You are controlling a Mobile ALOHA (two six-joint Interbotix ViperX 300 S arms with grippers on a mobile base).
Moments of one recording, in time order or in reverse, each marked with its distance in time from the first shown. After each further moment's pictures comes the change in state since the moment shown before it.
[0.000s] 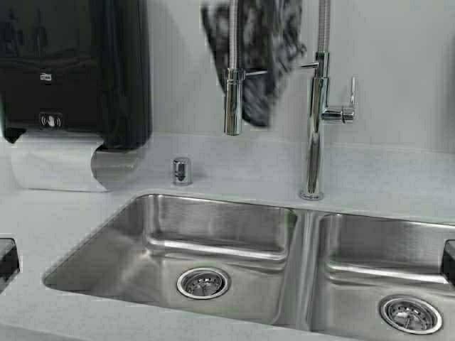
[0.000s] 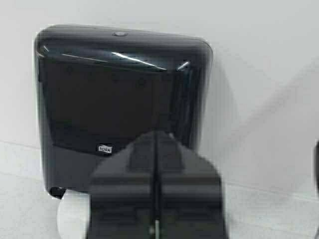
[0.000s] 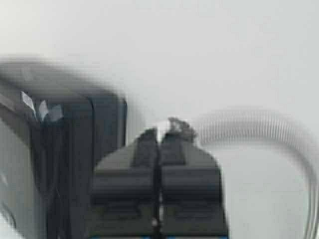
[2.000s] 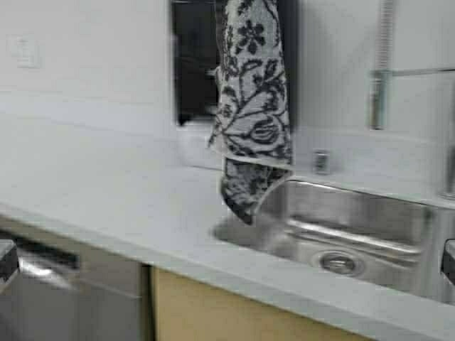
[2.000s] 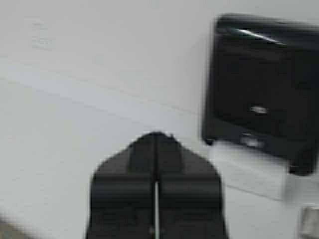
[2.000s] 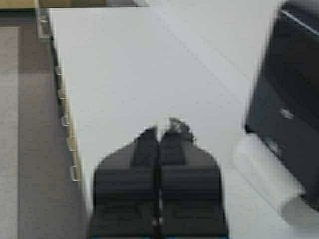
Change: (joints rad) left arm -0.002 0.018 0.006 -0.005 0.029 -0.011; right arm 0.195 -0.170 0.209 0.003 0.239 0.000
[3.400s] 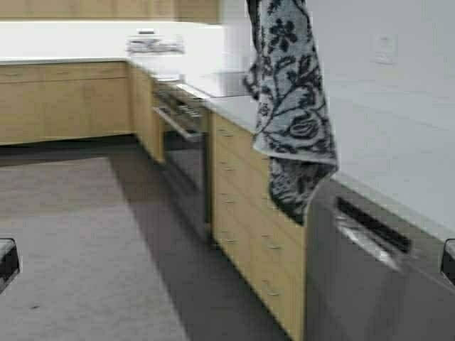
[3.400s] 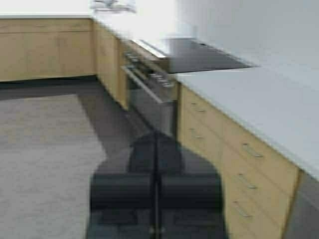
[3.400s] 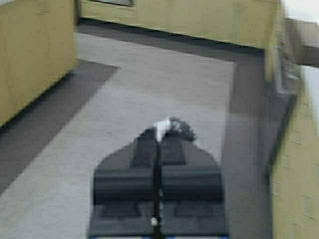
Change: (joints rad) left arm 0.000 -0.003 0.000 0.011 0.000 0.025; right arm -0.071 -0.011 0.043 0.003 -0.072 0.002
